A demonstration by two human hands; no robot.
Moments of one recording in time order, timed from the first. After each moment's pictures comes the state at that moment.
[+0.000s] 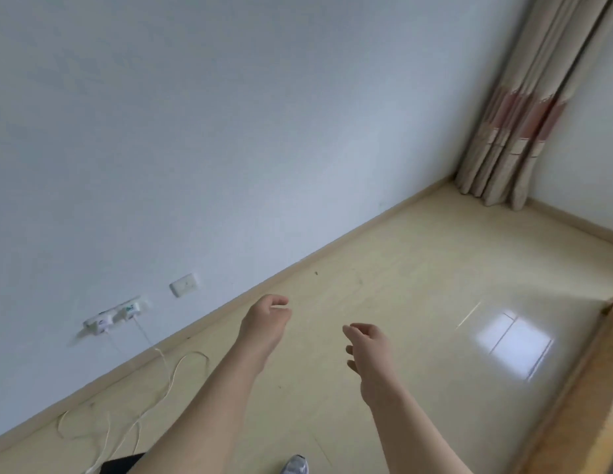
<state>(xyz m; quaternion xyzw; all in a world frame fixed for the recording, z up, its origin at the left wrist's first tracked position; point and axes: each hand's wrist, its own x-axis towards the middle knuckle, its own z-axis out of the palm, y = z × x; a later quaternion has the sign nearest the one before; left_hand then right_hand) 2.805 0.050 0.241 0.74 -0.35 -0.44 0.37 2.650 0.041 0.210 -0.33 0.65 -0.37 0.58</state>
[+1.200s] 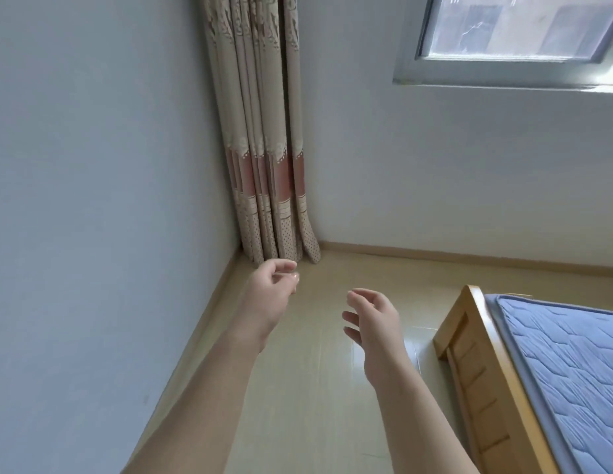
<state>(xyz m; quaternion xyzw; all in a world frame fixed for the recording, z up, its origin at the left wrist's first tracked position) 2.218 -0.841 0.347 0.44 -0.64 -0.56 0.30 2.109 -0.748 0.320 -0.13 0.65 -0.65 0.37</state>
